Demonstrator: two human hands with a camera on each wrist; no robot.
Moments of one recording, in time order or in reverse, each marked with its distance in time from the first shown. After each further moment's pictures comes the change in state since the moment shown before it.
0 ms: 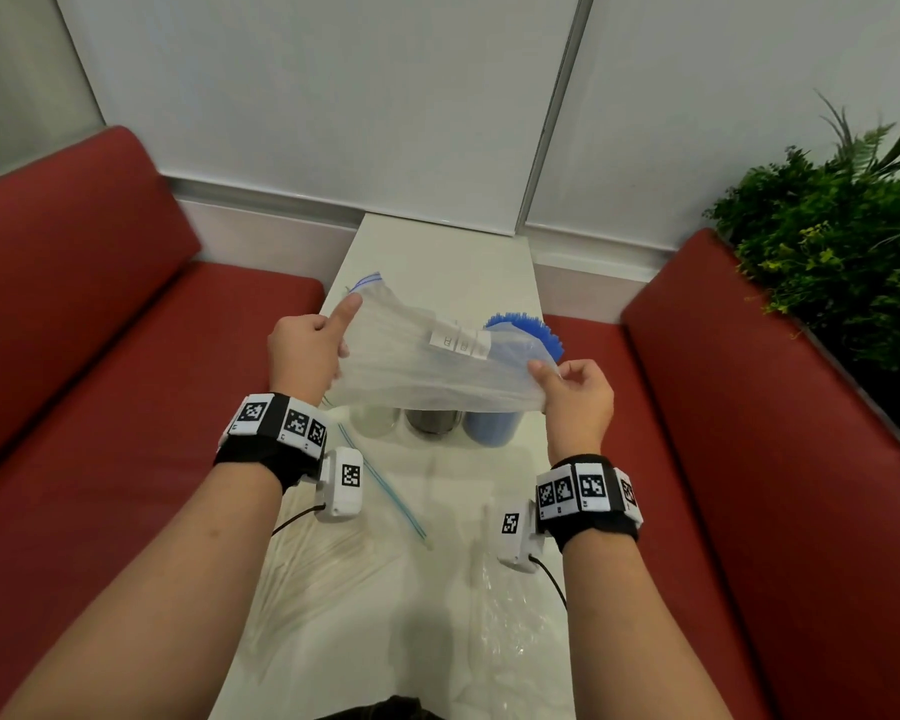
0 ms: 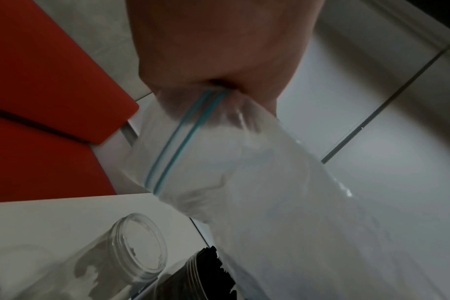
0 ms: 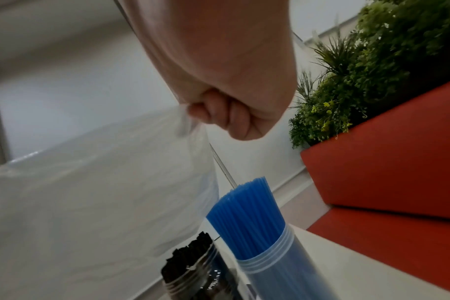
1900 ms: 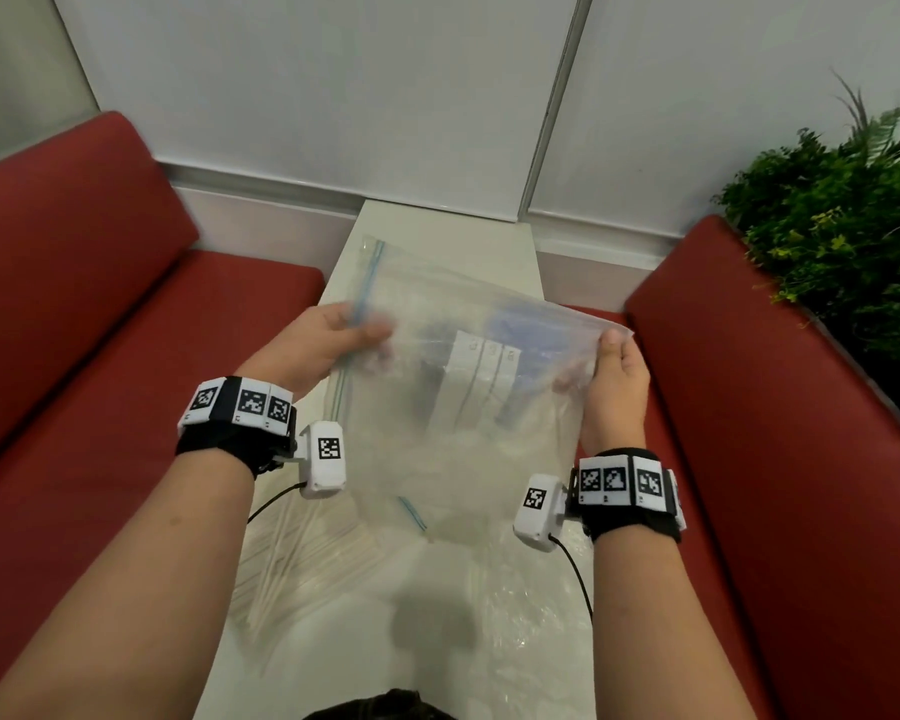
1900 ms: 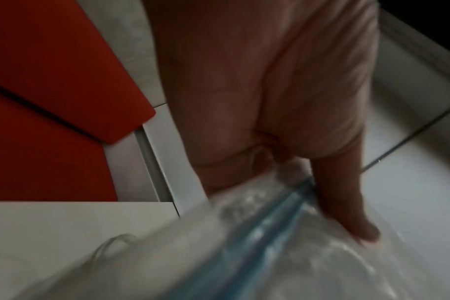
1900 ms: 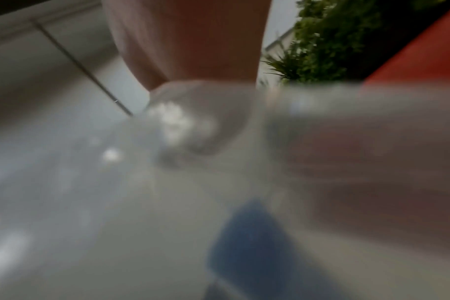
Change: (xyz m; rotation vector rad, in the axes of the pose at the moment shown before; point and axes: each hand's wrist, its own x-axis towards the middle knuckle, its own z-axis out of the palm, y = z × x) left_hand 0.015 0.000 -0.005 -0.357 -0.707 -0.007; right_hand 0.017 -0.017 -0.020 0.283 -0.119 -0.068
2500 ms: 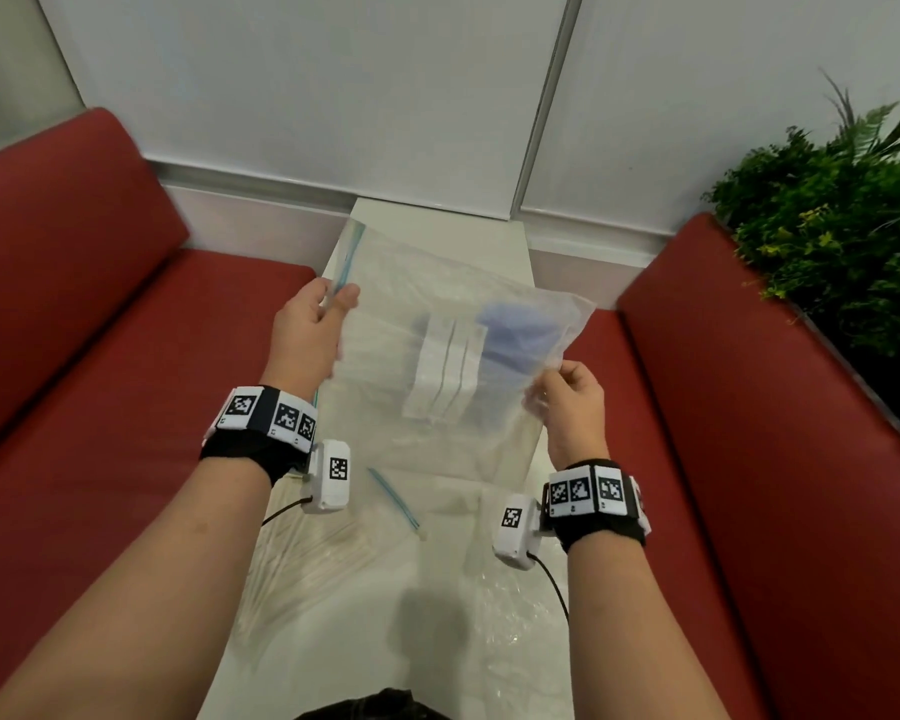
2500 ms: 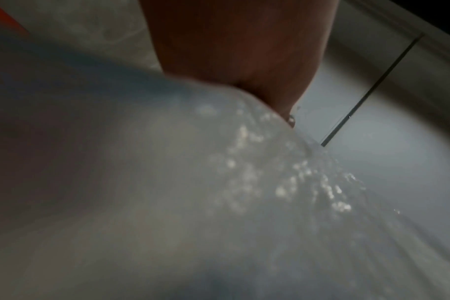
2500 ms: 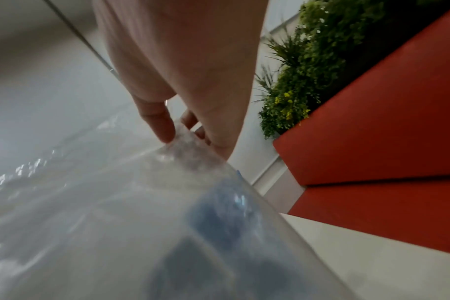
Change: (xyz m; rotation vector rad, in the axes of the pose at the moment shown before) left_hand -0.001 -0.004 0.021 0.382 0.518 0.188; right_hand -0.019 0.023 0.004 -0.062 -0.095 0.197
